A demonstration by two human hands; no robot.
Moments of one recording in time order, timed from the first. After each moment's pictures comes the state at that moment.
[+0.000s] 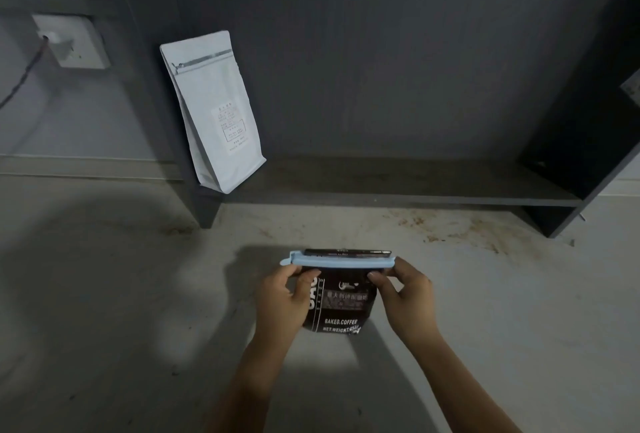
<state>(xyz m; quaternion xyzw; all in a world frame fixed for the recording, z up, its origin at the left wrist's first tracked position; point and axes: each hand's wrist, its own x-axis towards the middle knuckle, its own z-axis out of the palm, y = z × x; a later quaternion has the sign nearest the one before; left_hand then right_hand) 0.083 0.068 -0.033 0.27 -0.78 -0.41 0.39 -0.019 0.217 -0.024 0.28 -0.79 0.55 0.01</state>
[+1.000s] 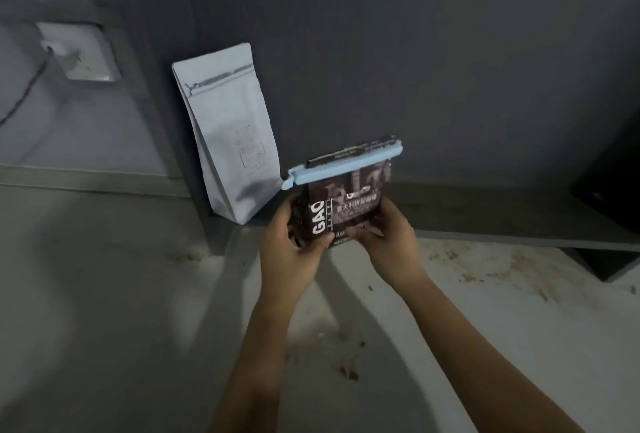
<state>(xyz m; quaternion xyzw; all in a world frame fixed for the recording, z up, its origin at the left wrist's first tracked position) 0.021 -0.015 0.024 0.21 -0.73 -0.50 0.42 -0.090 0.094 0.031 0.32 -0.74 0.59 -0.09</state>
